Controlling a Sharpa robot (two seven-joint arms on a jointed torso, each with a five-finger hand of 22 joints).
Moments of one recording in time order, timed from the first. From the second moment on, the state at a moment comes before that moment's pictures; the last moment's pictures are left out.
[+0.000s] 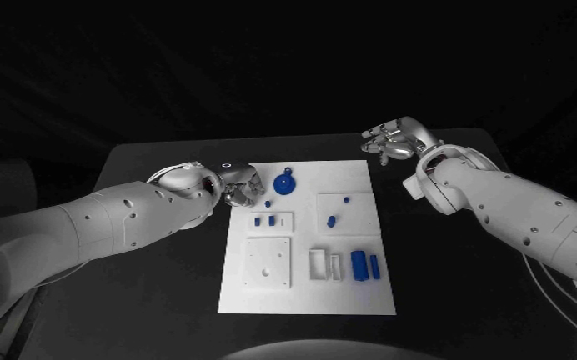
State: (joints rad) left arm 1.14 -0.64 -0.17 1.09 -1.50 -0.22 0.10; left_hand 1.44 -0.08 0.27 -0.14 0.10 1.01 0.08 0.06 0.06 1.09 0.11 0.06 0.06 1.24 0.00 0.88 0.42 0.12 1.25 -0.02 0.23 1.31; right arm 0.97 -0.69 0.28 1.16 -1.08 -0.35 0.05; right_hand 1.20 -0.06 0.22 -0.24 0.58 1.01 0.14 0.07 0.07 1.24 0.07 0.08 0.06 1.35 -0.03 0.67 0.80 0.11 1.43 -0.06 0.08 1.31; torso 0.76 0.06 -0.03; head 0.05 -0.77
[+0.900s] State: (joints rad) left arm 1.18 -0.75 -0.10 1.22 -0.56 -0.30 0.23; left_hand 1.35 -0.03 0.22 -0.10 0.06 1.02 0.11 0.06 0.06 1.02 0.14 0.07 0.06 1.18 0.10 0.09 0.11 0.11 1.03 0.09 0.06 0.88; right arm 0.93 -0.76 0.22 1.36 -1.43 -0.16 -0.02; right_hand 1.20 -0.07 0.31 -0.28 0.46 1.12 0.11 0.07 0.07 1.18 0.08 0.06 0.06 1.40 -0.03 0.69 0.79 0.12 1.45 -0.05 0.15 1.31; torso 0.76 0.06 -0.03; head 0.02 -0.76
